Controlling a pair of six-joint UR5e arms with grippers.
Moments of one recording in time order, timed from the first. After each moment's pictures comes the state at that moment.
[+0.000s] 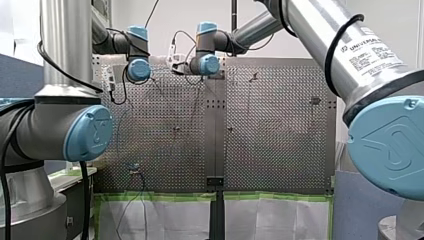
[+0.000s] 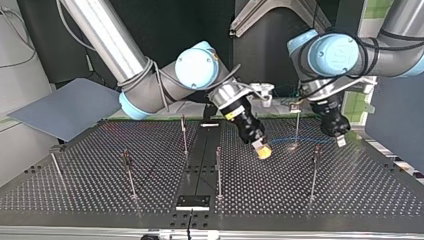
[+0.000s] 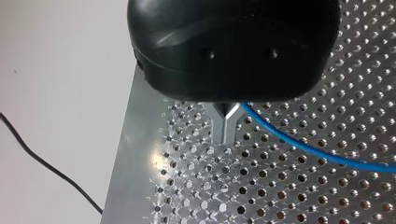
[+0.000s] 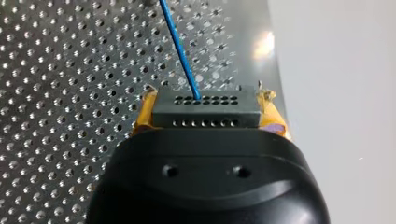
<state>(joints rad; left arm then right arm) -0.04 -1.54 -1.89 -2.71 -2.06 -1.68 2.46 -0.95 0.98 -0.18 1.43 1.72</state>
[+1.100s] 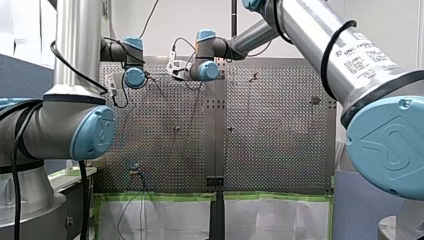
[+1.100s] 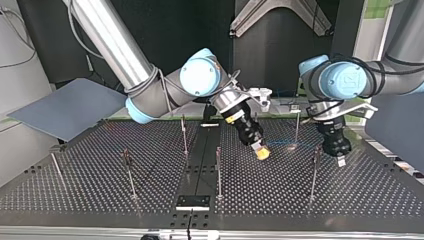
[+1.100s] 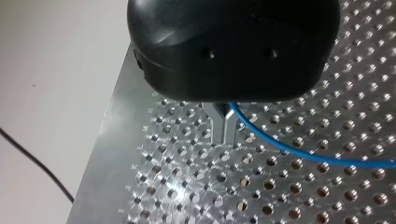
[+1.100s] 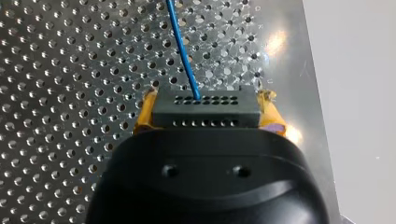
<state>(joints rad) 0.06 -1.65 -1.82 -2.62 -1.86 -1.76 2.45 -0.90 0.95 -0.18 1.42 1.72</state>
